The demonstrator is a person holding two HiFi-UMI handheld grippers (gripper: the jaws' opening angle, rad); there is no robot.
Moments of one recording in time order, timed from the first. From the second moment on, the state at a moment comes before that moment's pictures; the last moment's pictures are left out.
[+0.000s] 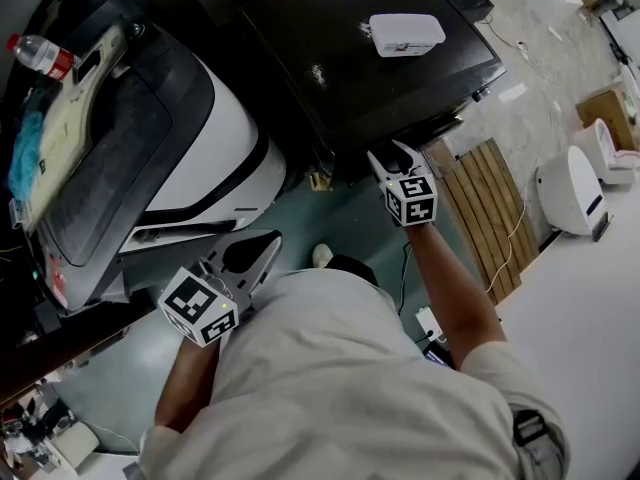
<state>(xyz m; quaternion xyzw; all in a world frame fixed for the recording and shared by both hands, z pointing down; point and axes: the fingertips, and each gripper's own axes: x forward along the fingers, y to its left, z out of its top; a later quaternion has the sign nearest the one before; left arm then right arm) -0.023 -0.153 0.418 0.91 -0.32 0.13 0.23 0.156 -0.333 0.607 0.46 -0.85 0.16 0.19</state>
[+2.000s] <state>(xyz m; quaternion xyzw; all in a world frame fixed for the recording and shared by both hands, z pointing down) -0.050 -0.117 0.393 0.94 -0.23 0.12 0.22 0.151 -0.264 0.562 0.52 -0.82 0.17 0.15</state>
